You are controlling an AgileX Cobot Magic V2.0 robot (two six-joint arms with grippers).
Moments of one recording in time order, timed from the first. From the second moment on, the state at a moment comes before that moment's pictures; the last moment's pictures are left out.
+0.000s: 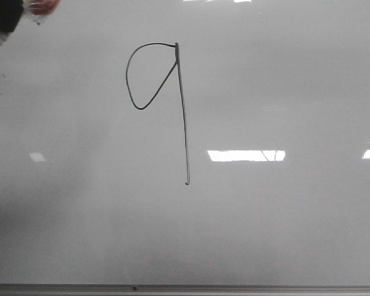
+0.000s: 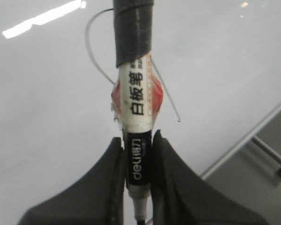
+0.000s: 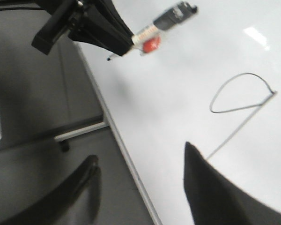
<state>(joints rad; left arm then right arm) -0.41 0.93 -0.72 -0.51 0.42 0.63 0.39 0.75 -0.82 0.79 0.75 -0.96</state>
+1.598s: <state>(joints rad) 0.01 1.46 -0.60 -0.55 -0.12 0.56 0.25 0.26 -0.39 0.79 0.54 -0.86</state>
